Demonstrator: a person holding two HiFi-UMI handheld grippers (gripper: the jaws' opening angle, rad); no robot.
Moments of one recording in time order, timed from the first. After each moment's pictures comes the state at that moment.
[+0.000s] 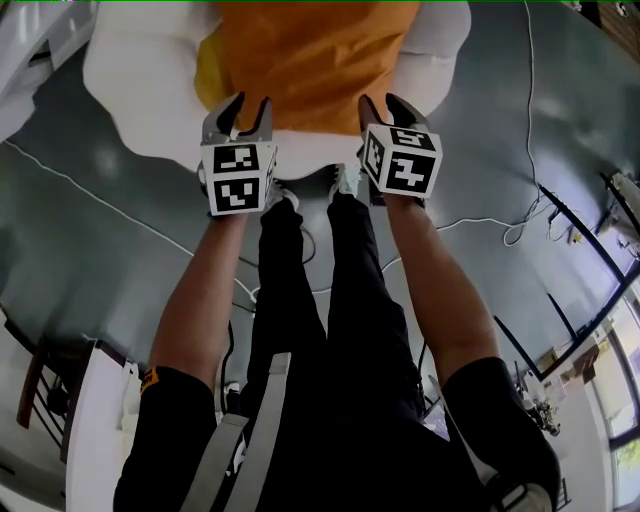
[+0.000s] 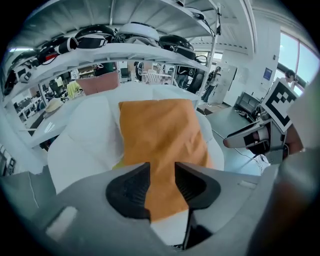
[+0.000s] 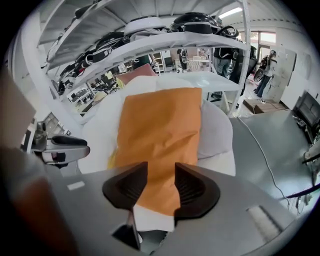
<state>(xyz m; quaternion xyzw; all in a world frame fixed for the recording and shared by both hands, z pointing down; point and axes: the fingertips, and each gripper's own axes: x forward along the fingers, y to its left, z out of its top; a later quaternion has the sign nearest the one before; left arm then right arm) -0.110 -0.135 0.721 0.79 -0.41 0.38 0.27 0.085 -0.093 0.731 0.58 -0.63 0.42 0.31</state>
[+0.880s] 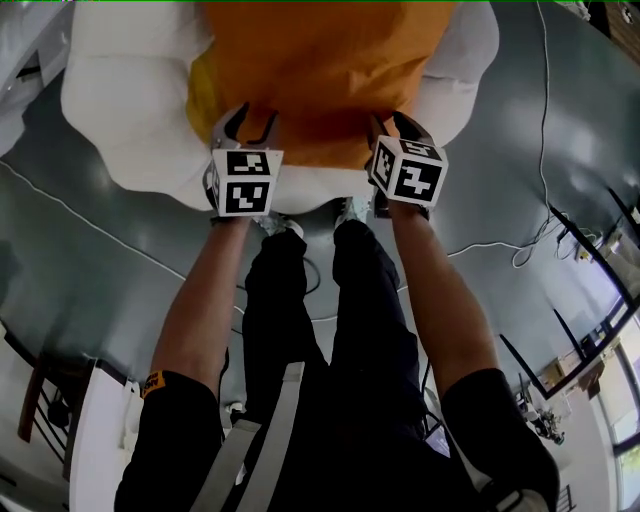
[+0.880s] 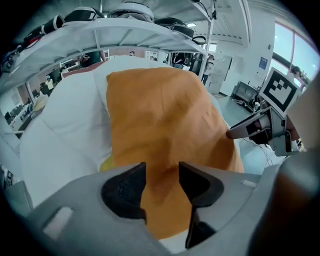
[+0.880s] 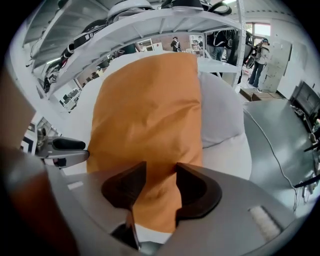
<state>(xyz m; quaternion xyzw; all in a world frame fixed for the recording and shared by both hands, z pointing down) -0.108 -0.155 0.845 0.79 -0.37 0.41 0.25 0.098 -0.104 0.843 0.59 -0.59 0.45 0.31</state>
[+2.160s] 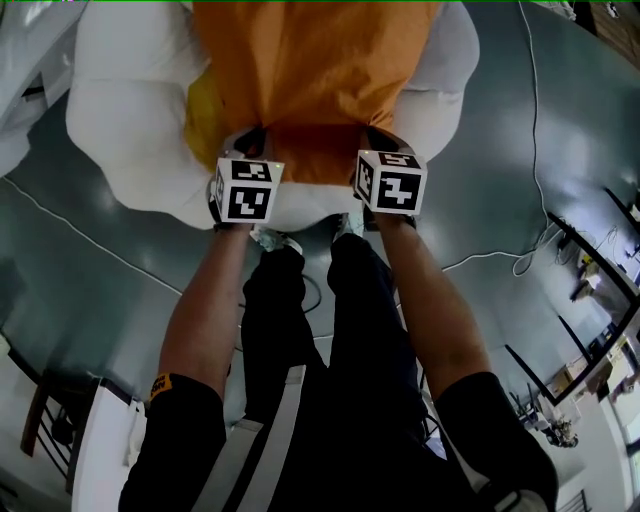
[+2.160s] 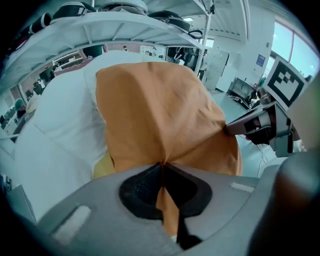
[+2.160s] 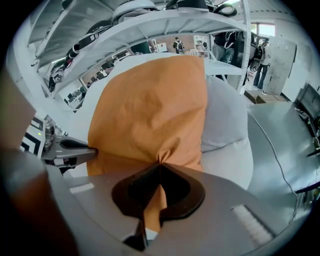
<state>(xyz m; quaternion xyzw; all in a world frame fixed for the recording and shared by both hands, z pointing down) -0.086 -0.151 0.850 0.79 -0.34 0.43 0.26 0.090 -0.109 0.835 0.58 -0.61 0.45 0.31</state>
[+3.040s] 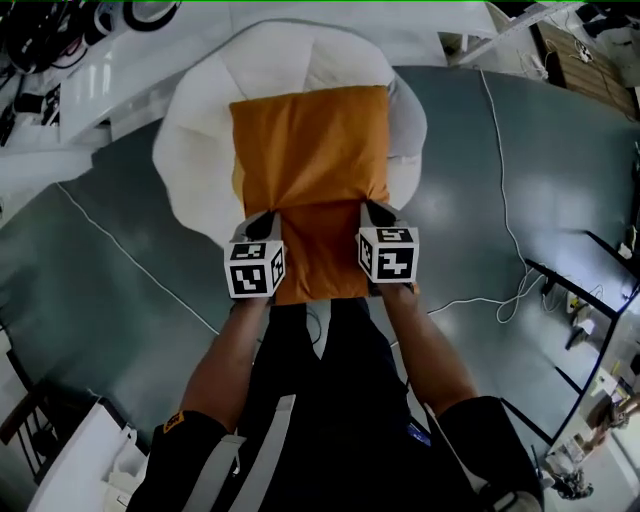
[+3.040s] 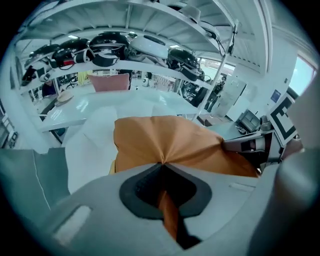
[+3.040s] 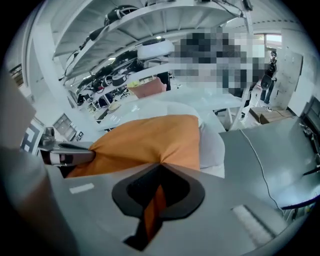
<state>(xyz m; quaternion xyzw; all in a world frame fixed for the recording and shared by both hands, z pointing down) -0.095 -0.094 0.584 0.76 -0.43 0.34 0.35 0.089 -0.078 0.583 0.55 -0.67 0.41 0.29</state>
